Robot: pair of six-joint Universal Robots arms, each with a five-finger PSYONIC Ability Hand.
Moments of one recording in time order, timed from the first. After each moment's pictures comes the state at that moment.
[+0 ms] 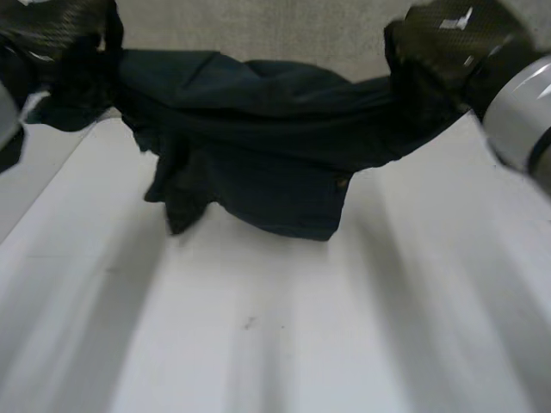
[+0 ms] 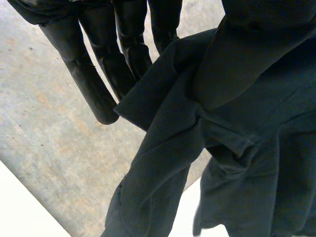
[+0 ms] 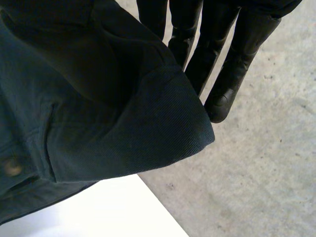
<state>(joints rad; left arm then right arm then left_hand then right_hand) 4.30 -1.51 -1.23 2.82 -1.59 3.47 2.06 -1.48 1.13 0.32 1.50 2.72 1.10 1.20 1.19 1.20 0.95 0.98 1.17 1.17 1.19 0.97</state>
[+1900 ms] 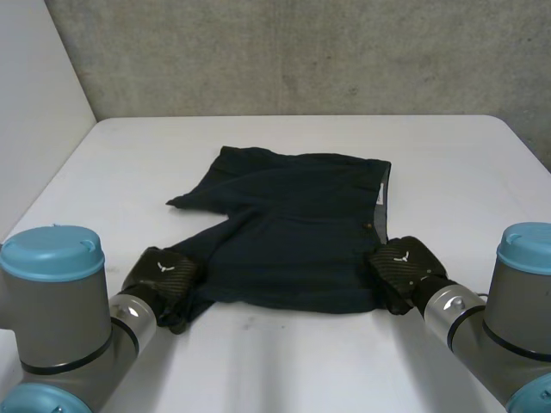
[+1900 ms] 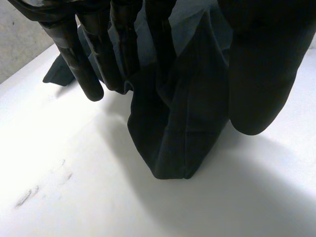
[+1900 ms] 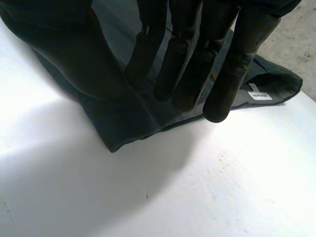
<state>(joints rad) 4.24 -1.91 -1.86 3.26 -1.62 3.51 1.91 -1.18 1.87 -0.24 1.33 2.65 0.49 0.49 0.48 0.49 0.32 0.94 1.17 1.19 1.19 0.95</state>
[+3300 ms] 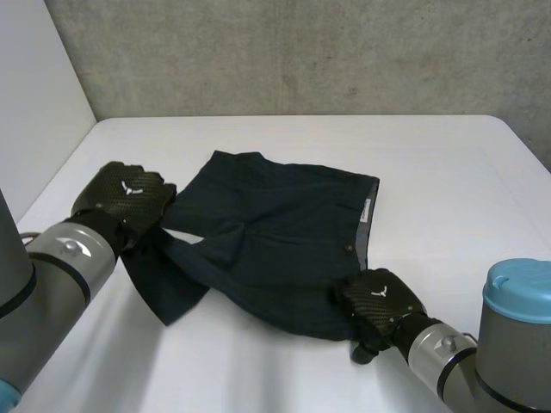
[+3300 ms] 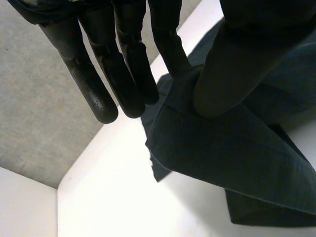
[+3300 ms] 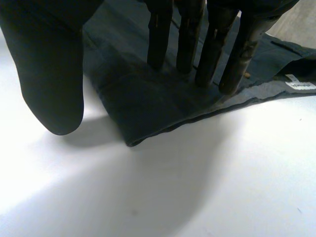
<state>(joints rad) 4.24 -1.63 -1.66 3.01 -1.67 3.71 2.02 -1.25 1.99 -0.24 1.30 2.85 1.03 1.03 1.03 1.03 0.86 0.41 0.46 0.46 0.46 0.28</state>
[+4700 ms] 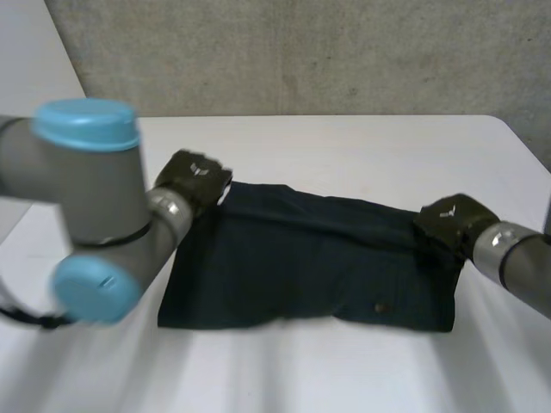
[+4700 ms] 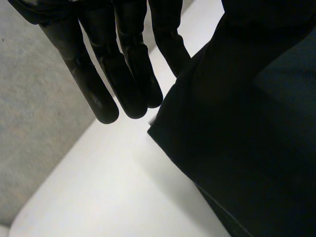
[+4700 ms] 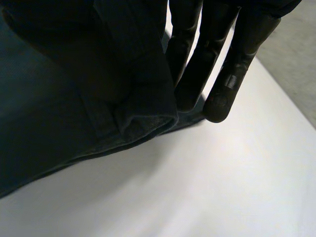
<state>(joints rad) 4.15 -2.08 -1.22 2.99 -1.67 3.66 1.81 -1.24 1.55 0.25 1.41 2.46 1.08 1.13 1.13 1.14 0.94 0.95 1.17 1.19 1.19 0.98</state>
